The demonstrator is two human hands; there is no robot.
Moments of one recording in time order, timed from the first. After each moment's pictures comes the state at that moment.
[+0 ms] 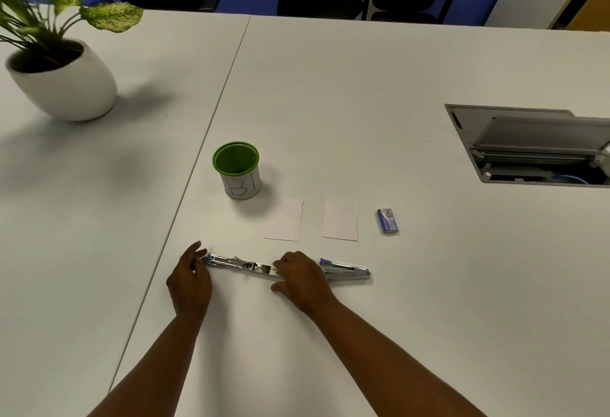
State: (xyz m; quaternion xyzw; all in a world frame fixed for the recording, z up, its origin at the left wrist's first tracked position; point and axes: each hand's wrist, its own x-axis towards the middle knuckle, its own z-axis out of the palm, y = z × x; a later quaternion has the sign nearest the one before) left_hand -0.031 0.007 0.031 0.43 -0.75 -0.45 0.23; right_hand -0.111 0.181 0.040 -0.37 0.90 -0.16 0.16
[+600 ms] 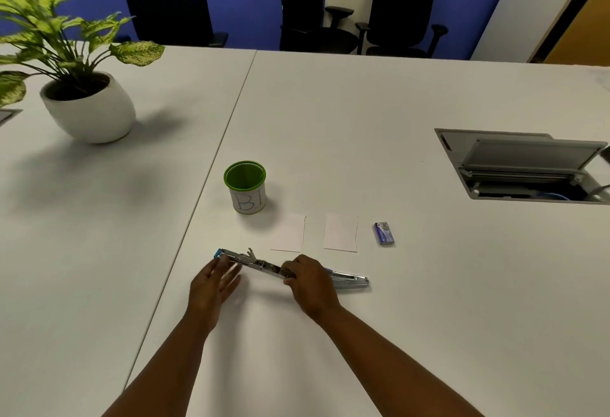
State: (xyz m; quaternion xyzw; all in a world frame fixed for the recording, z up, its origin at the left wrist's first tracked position) left_hand -0.026 0.016 0.061 0.37 -0.45 -0.81 0.12; right_hand -0.098 0.189 0.068 -0.28 0.91 -0.29 0.11
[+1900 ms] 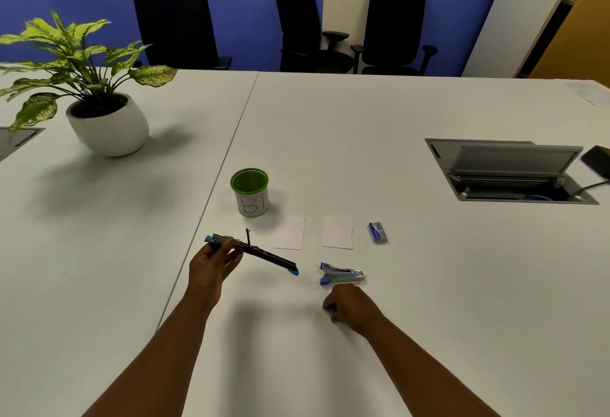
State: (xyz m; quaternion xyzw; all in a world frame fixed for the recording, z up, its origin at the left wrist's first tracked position) left_hand -0.021 0.020 0.111 0.31 -0.47 -0.81 0.18; right_hand -0.085 0.268 0.068 -0.27 0.90 -0.13 0.31
